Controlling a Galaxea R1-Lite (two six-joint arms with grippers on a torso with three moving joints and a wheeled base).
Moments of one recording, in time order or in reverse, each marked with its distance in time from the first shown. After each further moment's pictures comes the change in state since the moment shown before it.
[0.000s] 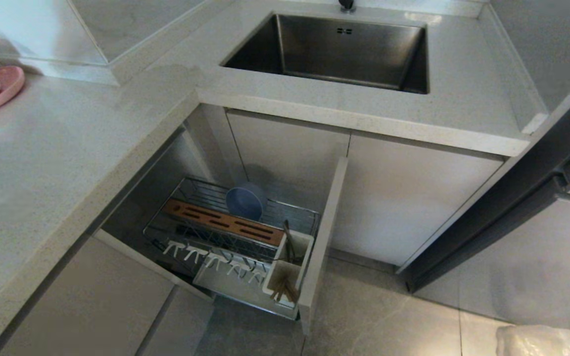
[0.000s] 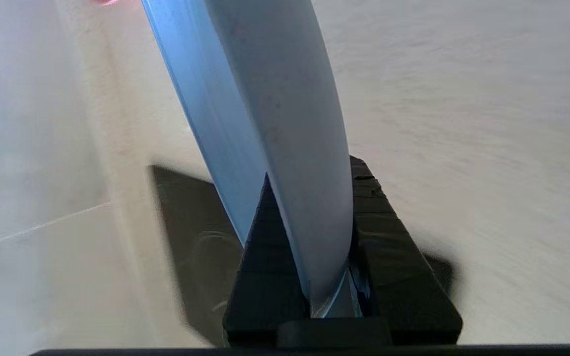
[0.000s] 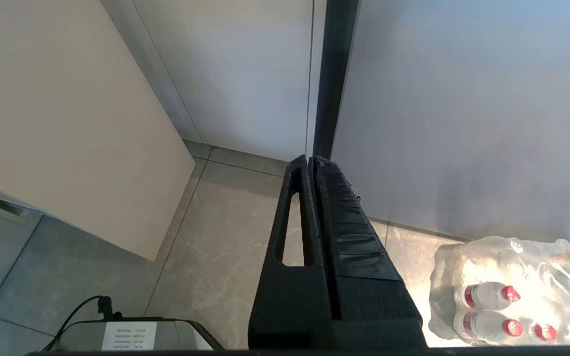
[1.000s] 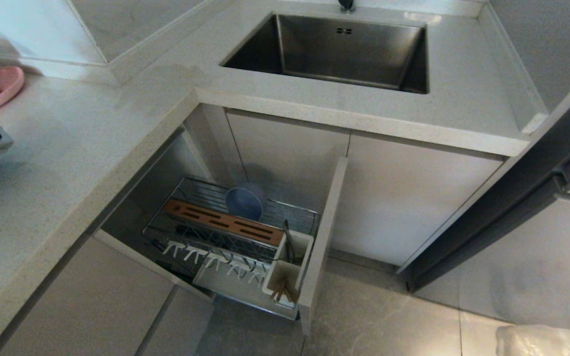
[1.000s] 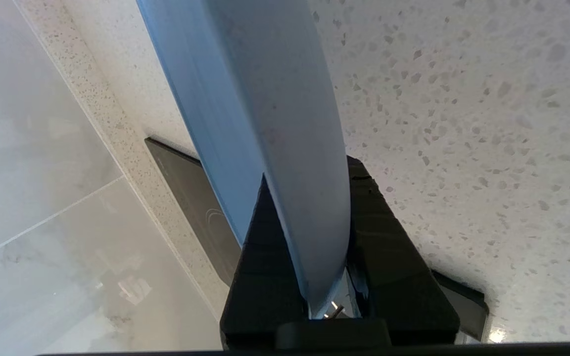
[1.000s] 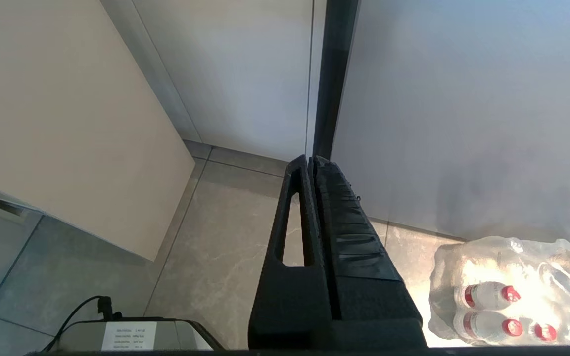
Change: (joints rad) left arm -0.126 0.092 0.174 -0.131 0.316 0.065; right arm 0.000 0.000 0.000 0.000 0.000 0.000
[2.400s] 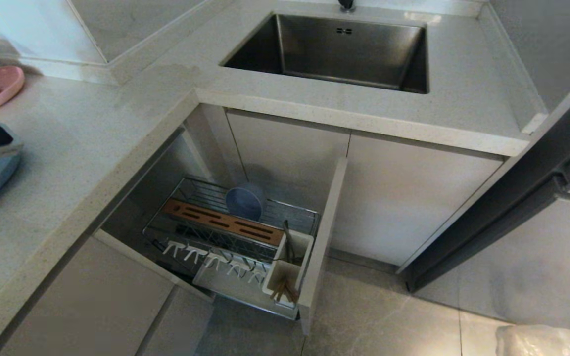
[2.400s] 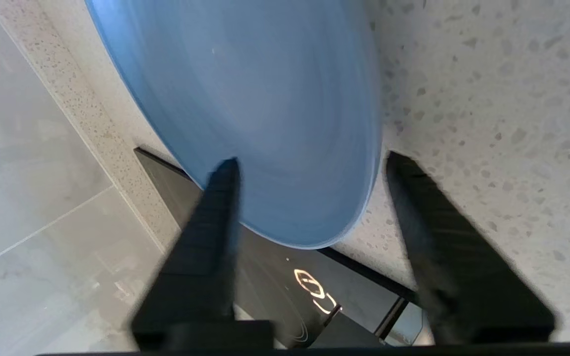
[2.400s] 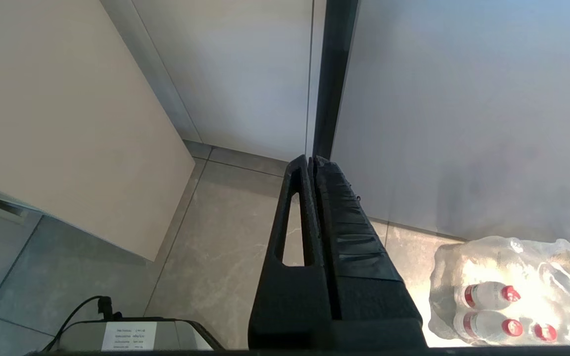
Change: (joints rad) left arm 0.005 0.064 -0.033 -0.002 -0.005 -0.007; right arm 0.000 0.000 0.000 0.000 0.000 0.000
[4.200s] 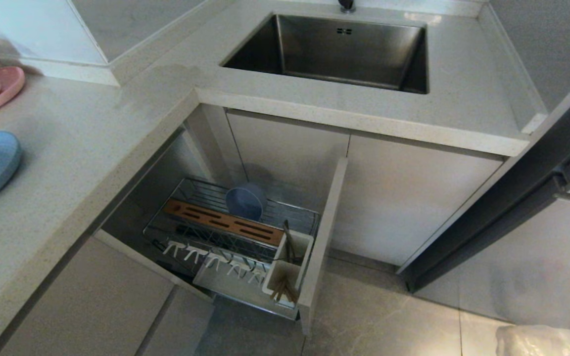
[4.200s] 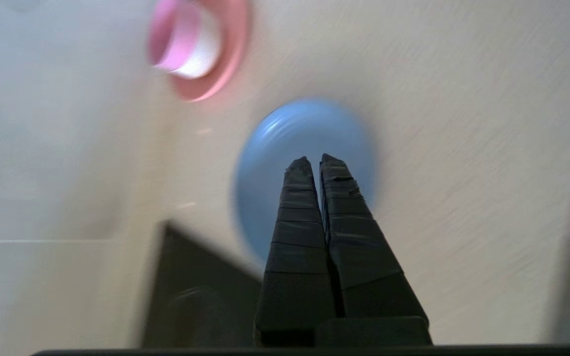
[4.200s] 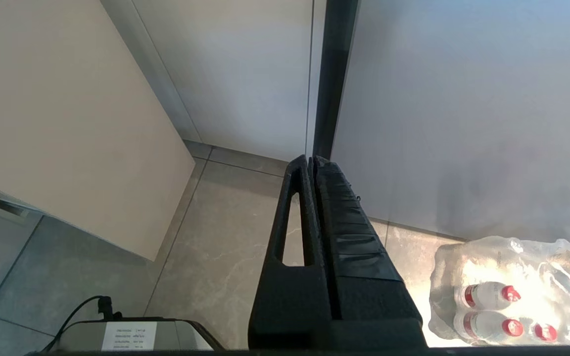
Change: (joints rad) left arm -0.145 -0.340 -0.111 -0.050 -0.225 -0.419; right arm 0.000 0.000 0.000 0.000 0.000 0.000
